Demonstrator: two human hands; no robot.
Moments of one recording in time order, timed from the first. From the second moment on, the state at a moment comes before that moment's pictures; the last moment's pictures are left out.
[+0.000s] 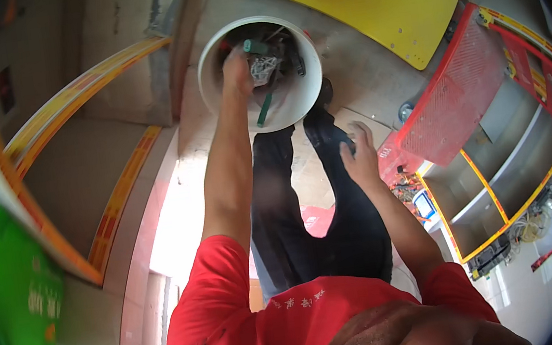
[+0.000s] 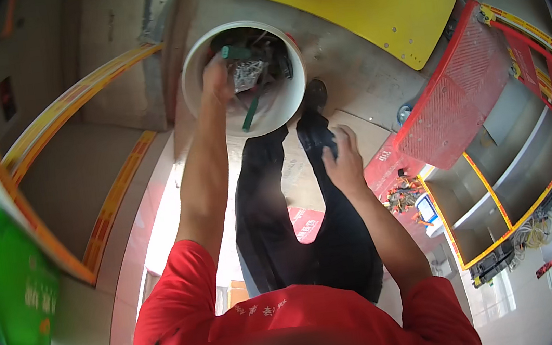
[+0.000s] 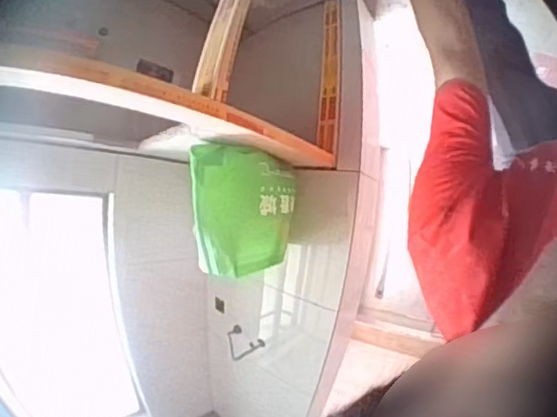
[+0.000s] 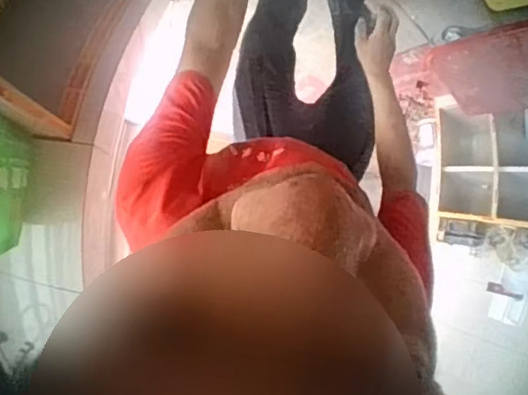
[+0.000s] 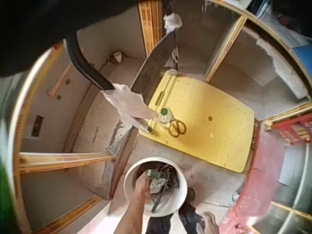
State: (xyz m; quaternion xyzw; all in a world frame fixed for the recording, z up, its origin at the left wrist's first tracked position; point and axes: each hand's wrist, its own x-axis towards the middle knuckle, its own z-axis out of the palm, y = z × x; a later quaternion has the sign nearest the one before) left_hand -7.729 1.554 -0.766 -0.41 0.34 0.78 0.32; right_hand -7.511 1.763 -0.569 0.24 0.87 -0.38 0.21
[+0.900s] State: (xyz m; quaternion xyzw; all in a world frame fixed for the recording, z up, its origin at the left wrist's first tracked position) left_hand -7.174 1.645 -0.216 0.33 0.43 0.38 0.75; right_hand -6.956 1.638 -0.188 0.39 0.35 -0.68 -0.51
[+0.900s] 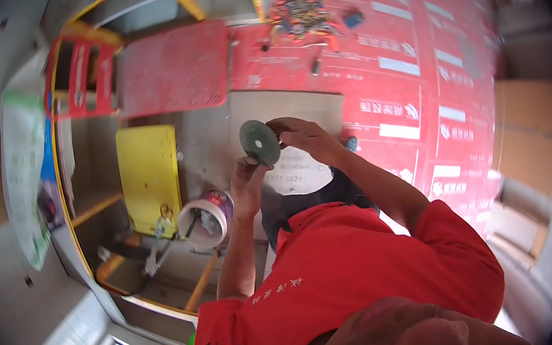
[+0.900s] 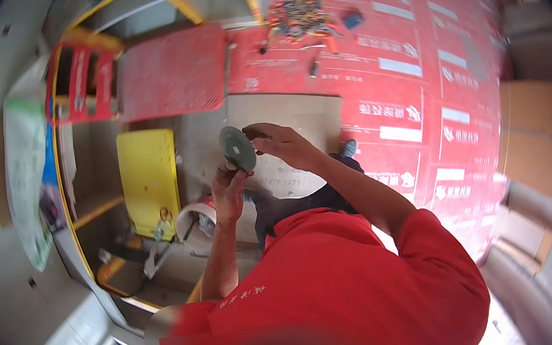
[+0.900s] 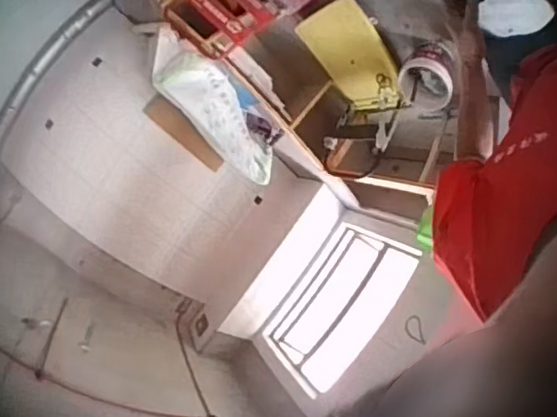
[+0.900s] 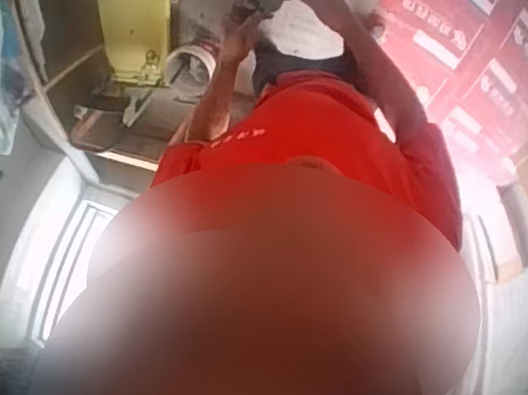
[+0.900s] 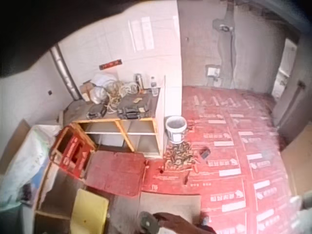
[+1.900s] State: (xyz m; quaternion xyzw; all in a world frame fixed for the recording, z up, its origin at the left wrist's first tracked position) left_hand -5.948 1.922 -0.260 0.78 0.24 0.01 0.57; right_hand -5.962 1.259 -0.303 0.38 -0.55 -0.21 -0.71
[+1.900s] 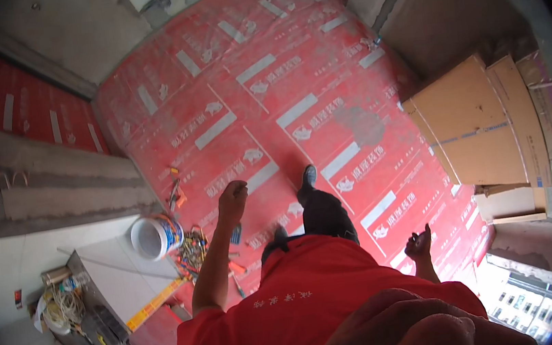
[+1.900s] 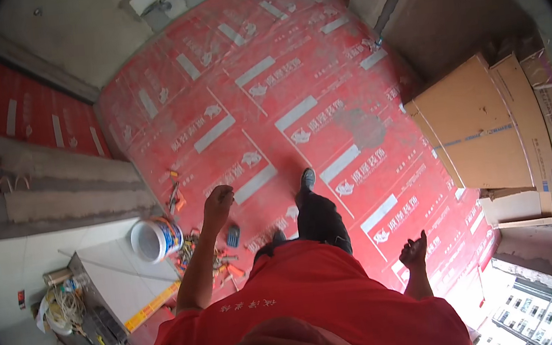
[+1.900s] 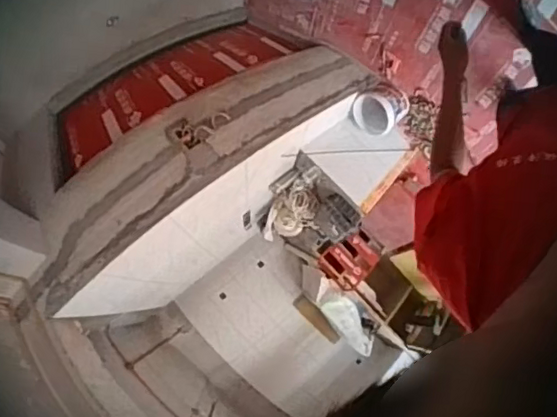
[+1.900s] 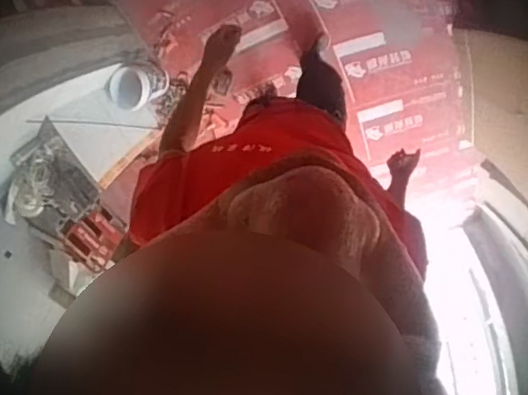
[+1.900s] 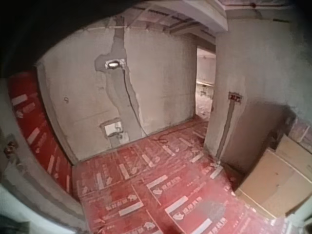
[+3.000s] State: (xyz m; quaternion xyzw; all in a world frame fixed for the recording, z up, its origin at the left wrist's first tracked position) left_hand -4.386 2.121 -0.246 0.87 0.05 0.05 0.49; right_hand -4.460 1.579 -0.390 0.27 -0.34 -0.30 -0.85
